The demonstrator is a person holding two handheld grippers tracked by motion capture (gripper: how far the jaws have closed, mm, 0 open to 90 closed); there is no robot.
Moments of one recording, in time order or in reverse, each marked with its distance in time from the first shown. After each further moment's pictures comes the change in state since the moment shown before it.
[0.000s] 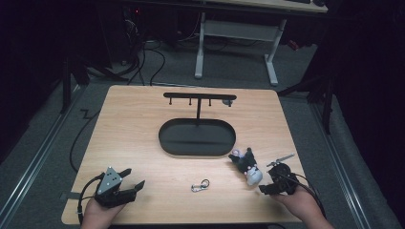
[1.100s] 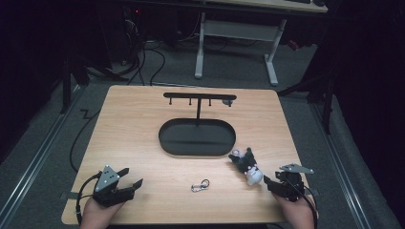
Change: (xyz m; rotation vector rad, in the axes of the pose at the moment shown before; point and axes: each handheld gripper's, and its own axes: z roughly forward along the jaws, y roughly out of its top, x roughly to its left) left arm 0.006 0.000 -0.002 0.004 0.011 -0.058; right arm -0.007 -0.034 0.006 -0.410 -0.089 0.175
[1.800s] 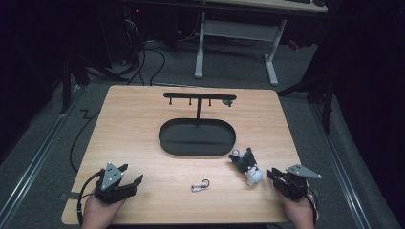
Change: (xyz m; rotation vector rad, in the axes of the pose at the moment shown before) left arm -0.008 0.010 0.002 0.013 0.110 0.040; right arm -0.022 -0.015 0.011 -0.202 0.095 -0.031
